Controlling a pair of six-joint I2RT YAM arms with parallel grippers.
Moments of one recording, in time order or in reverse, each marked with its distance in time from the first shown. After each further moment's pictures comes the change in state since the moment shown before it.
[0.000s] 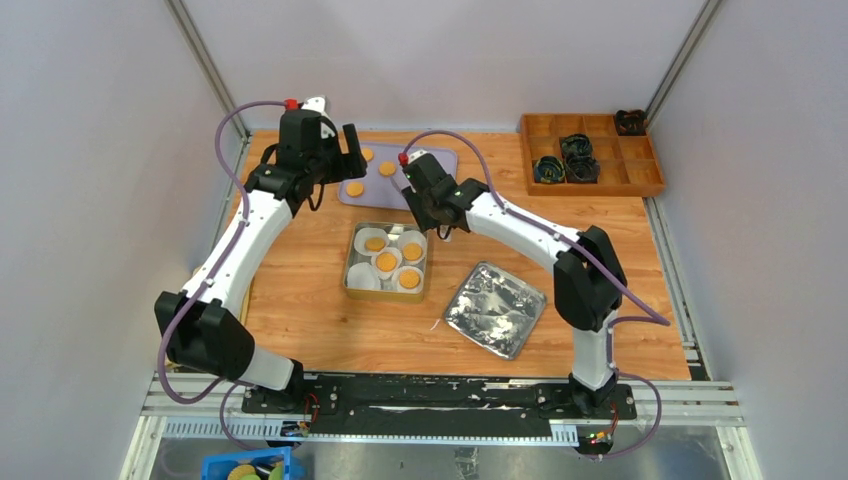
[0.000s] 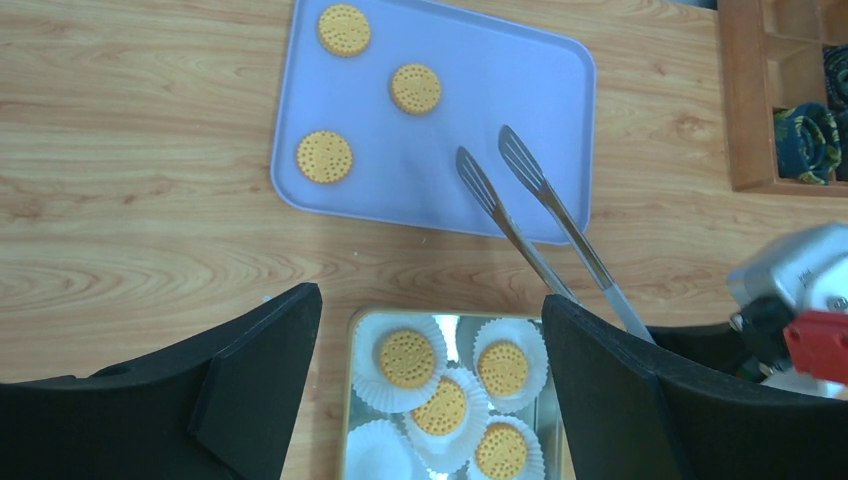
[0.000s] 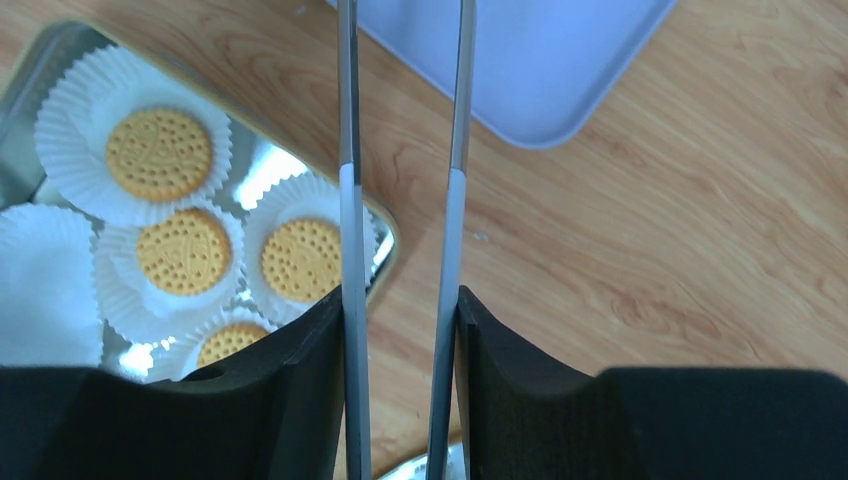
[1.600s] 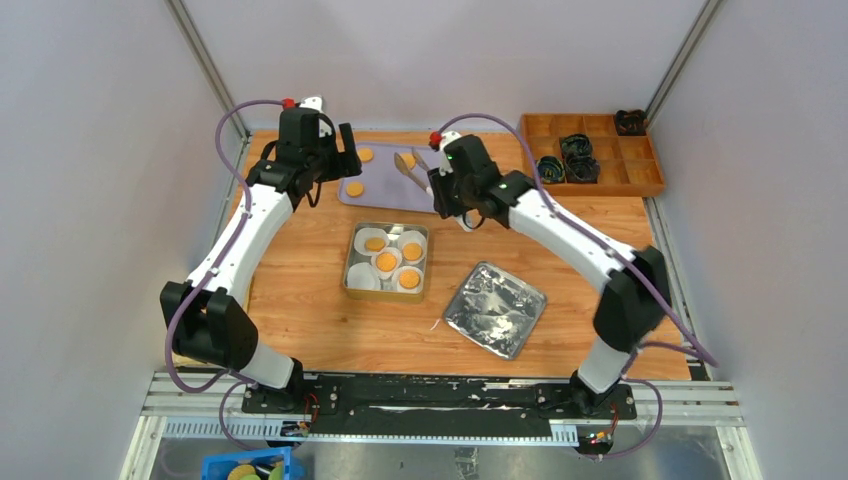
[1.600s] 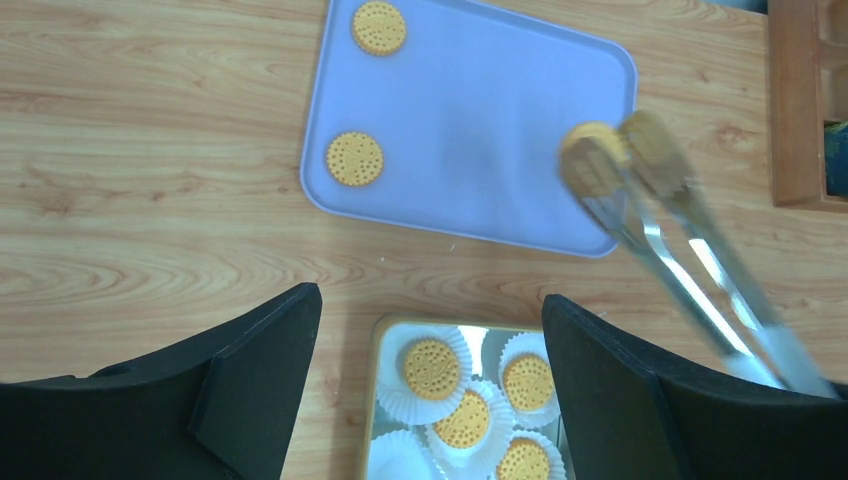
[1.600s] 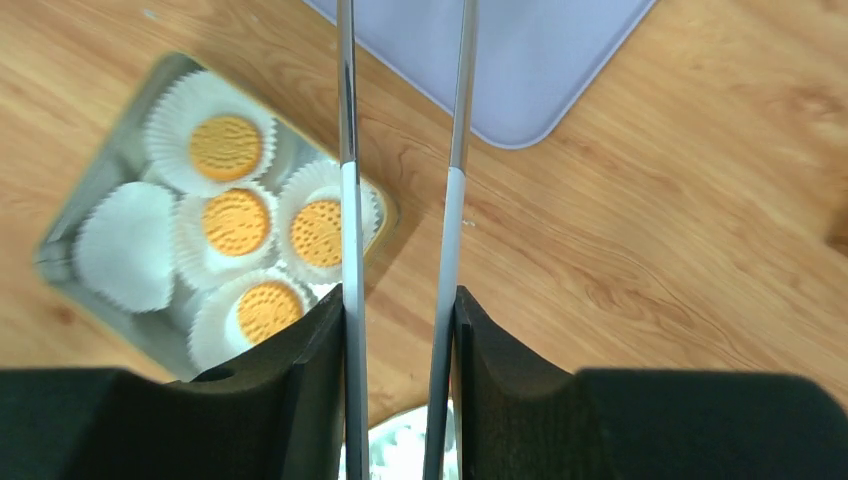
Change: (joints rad) left arm 0.032 0.050 0.015 0.000 -0.016 0.014; right arm -0.116 -0.095 -0.034 0.021 -0.211 -0.019
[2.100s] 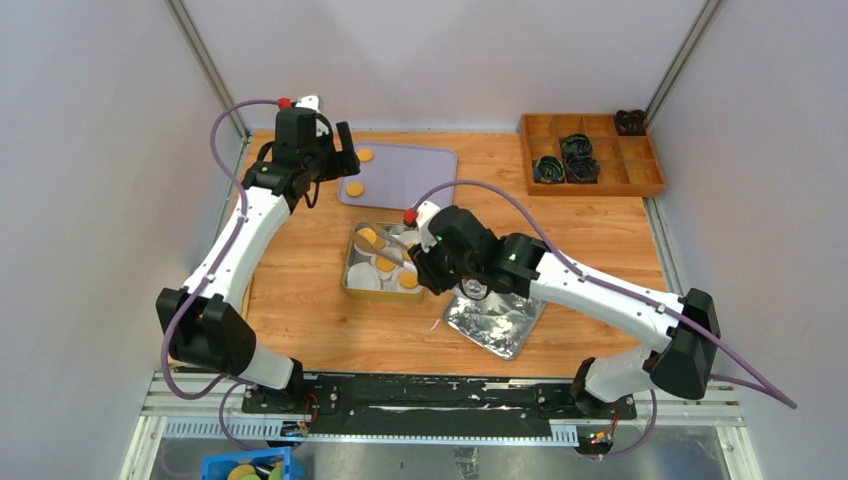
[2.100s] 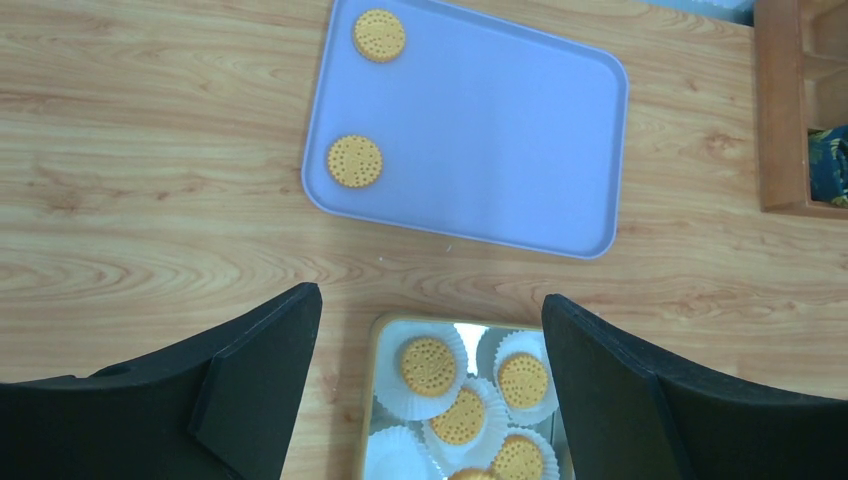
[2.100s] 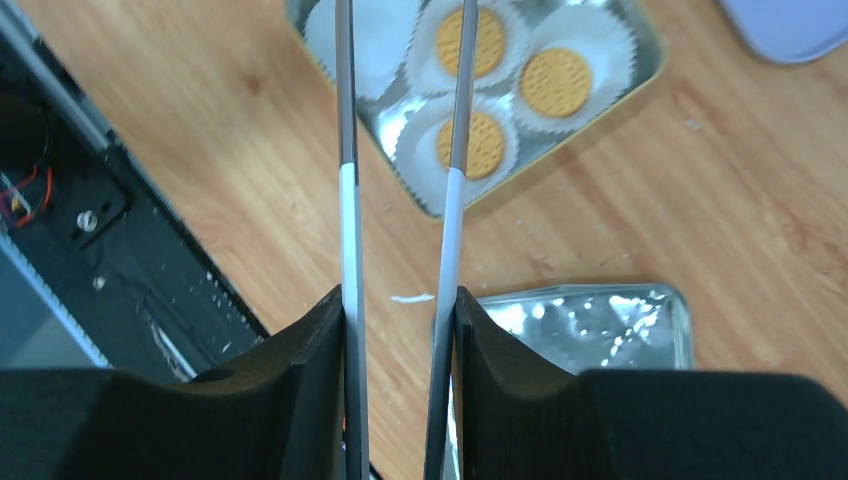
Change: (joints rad) left arm 0.000 -0.019 0.000 -0.009 -0.006 -0.008; right arm 0.316 -0.410 -0.322 -0.026 0.000 0.016
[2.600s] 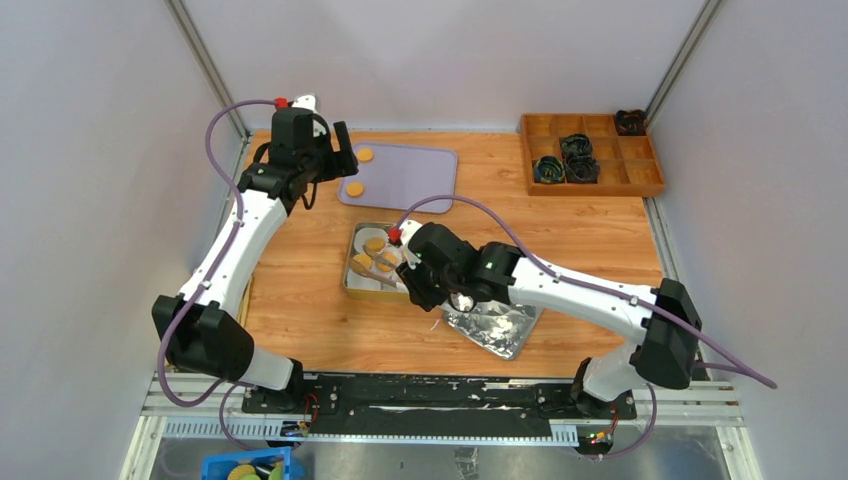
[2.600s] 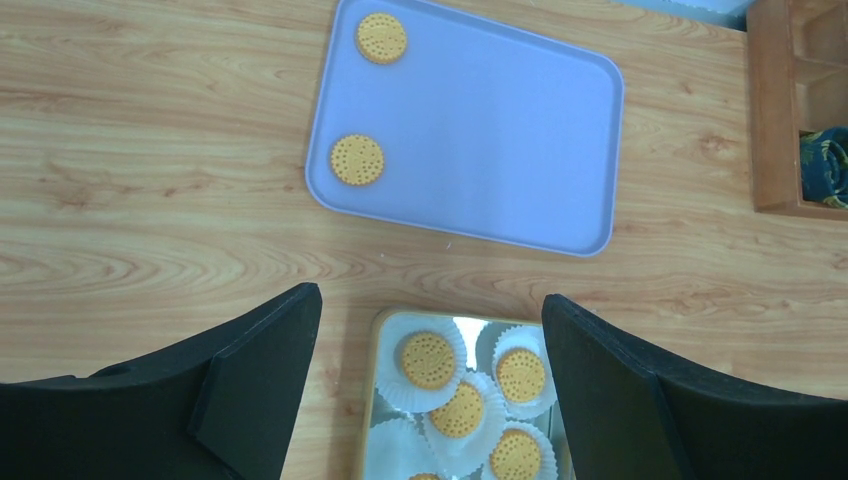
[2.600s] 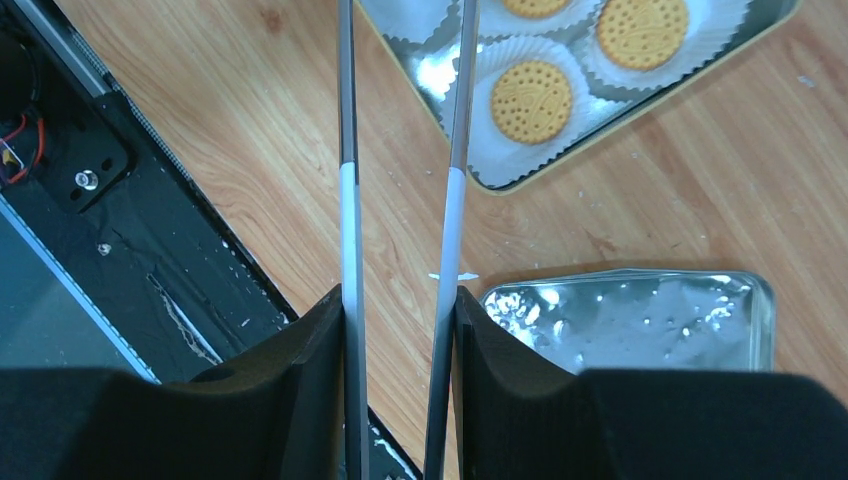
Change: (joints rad) left arm 0.000 -0.034 0.000 -0.016 -0.004 -0.003; right arm 0.095 0.069 -0.018 -0.028 -0.014 0.055
